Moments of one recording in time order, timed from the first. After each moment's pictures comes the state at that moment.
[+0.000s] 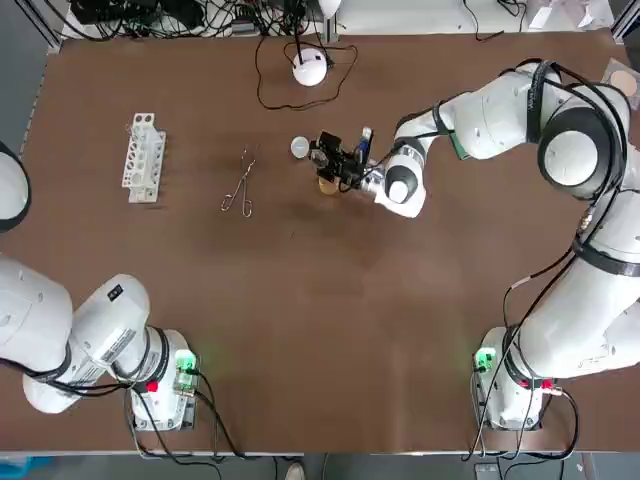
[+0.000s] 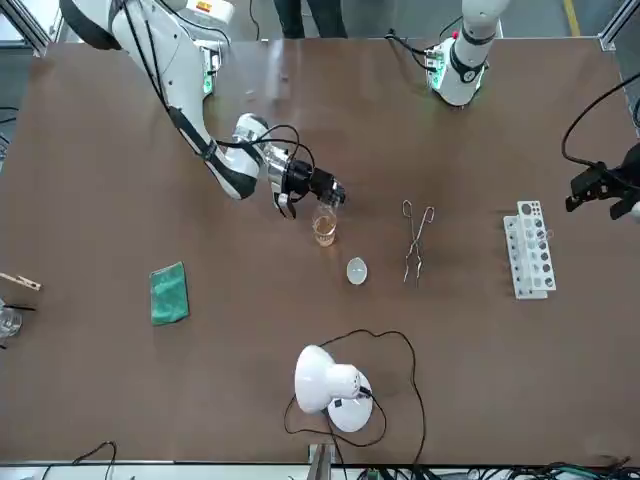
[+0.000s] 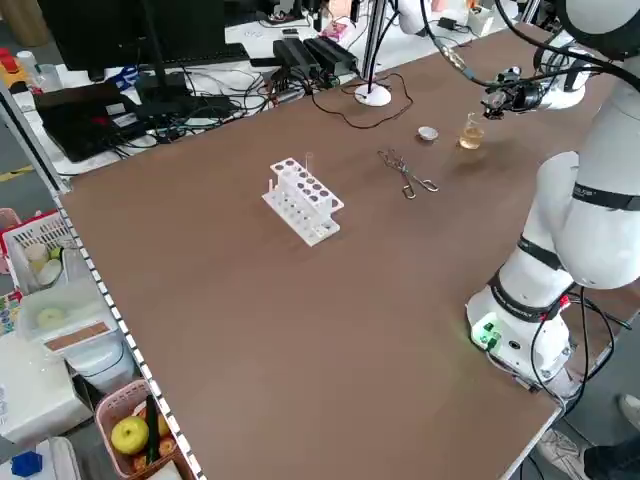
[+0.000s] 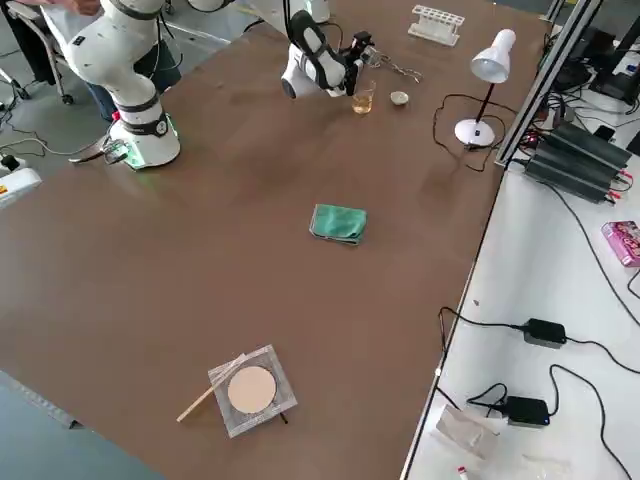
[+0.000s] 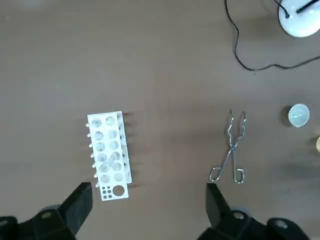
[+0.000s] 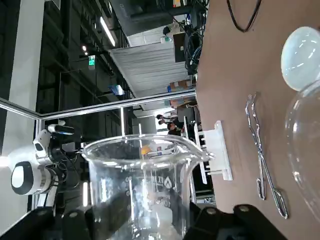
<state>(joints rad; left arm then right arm) 0.77 0.10 -0.75 -1.53 0.00 1.64 0.12 0.12 0.66 0.68 -2.12 2.58 2.11 -1.54</state>
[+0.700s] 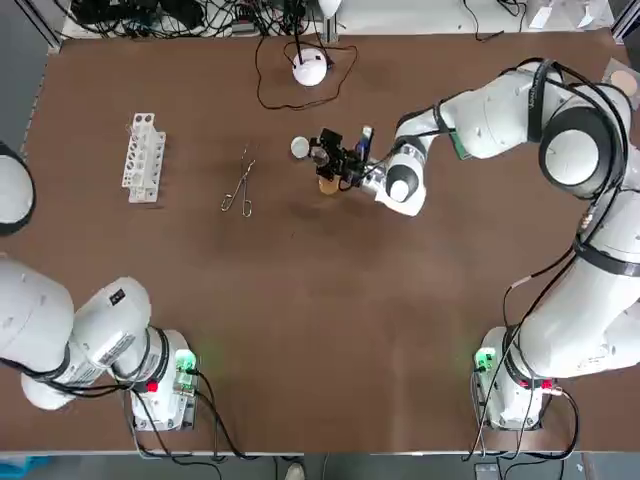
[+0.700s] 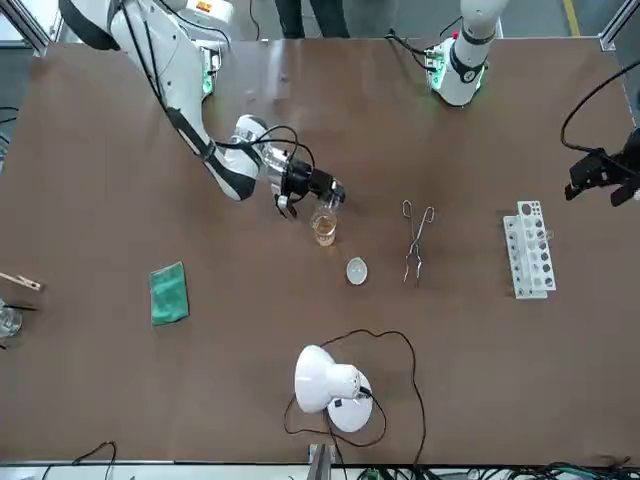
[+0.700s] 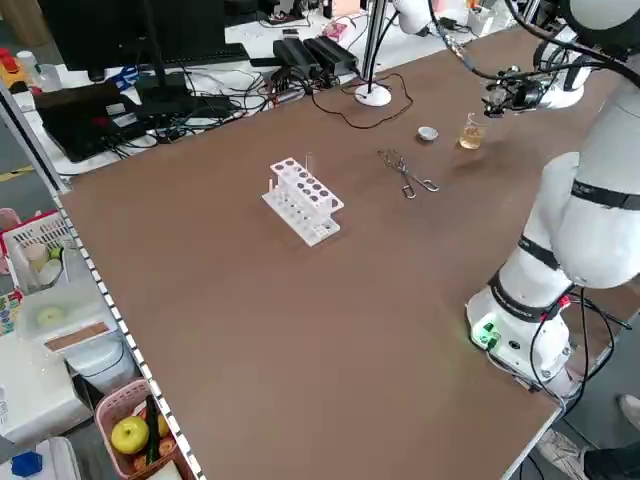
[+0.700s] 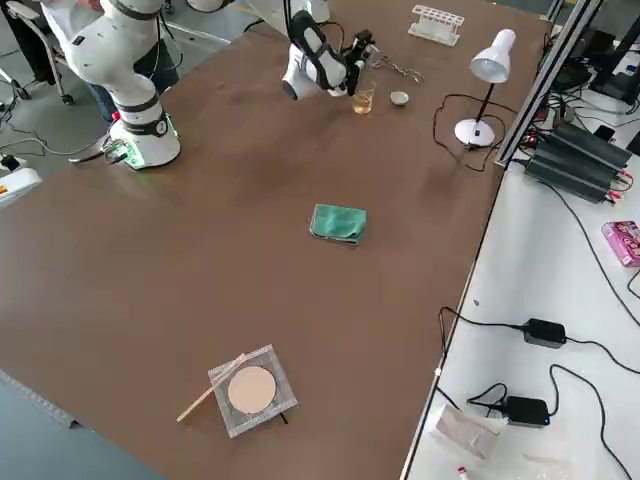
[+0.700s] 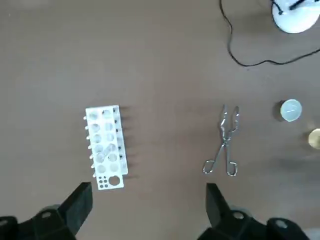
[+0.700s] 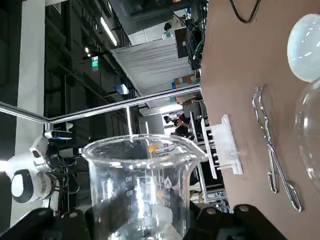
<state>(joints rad) 0.58 0.07 -0.60 -1.49 0.01 1.58 0.09 0.11 0.66 0.68 -2.12 2.55 2.08 -1.46</state>
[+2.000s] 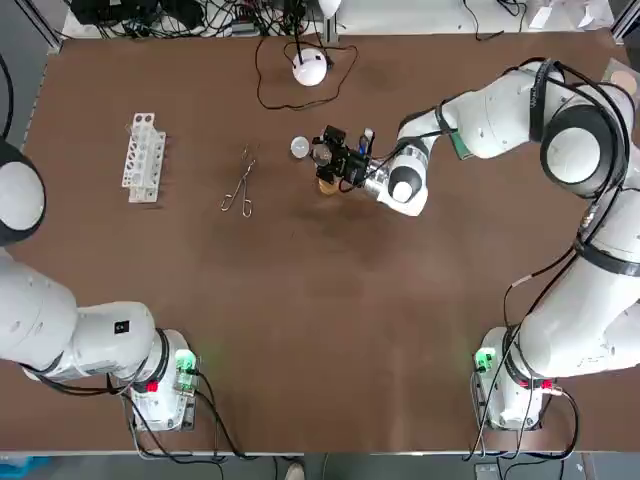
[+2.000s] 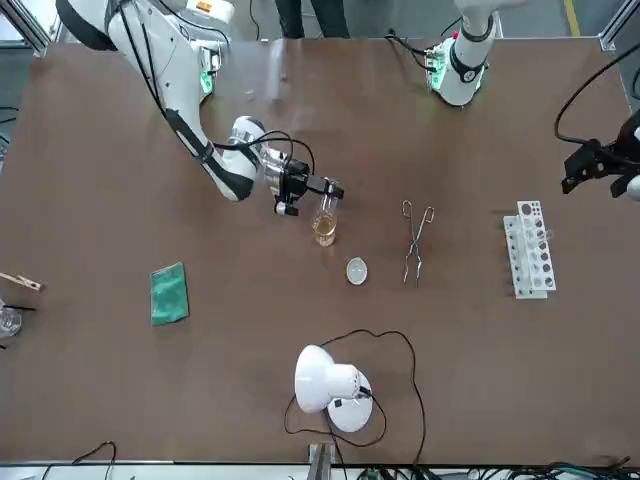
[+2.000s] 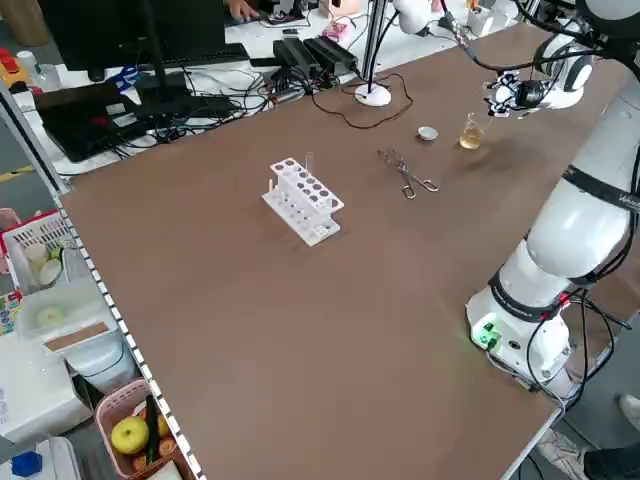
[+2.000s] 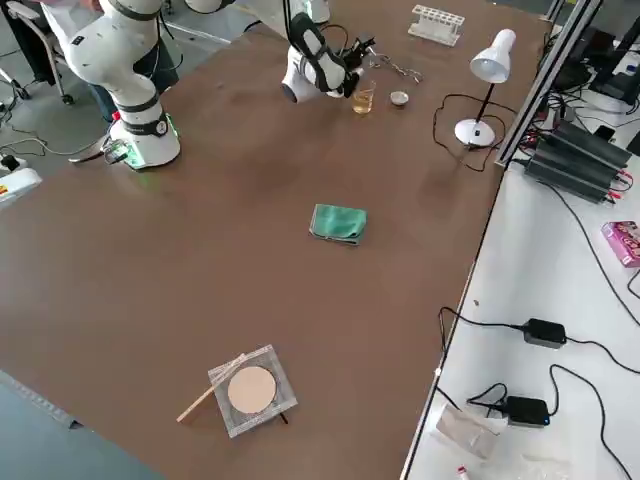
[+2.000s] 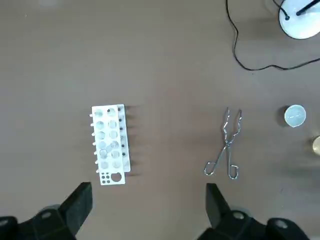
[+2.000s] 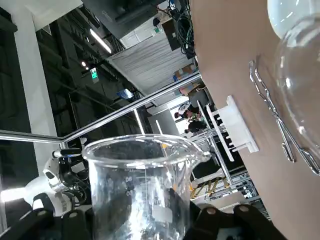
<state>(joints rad) 0.13 0.06 -0.15 -1.47 0.01 1.57 0.04 0.10 0.66 0.68 -2.14 2.53 2.04 -1.24</state>
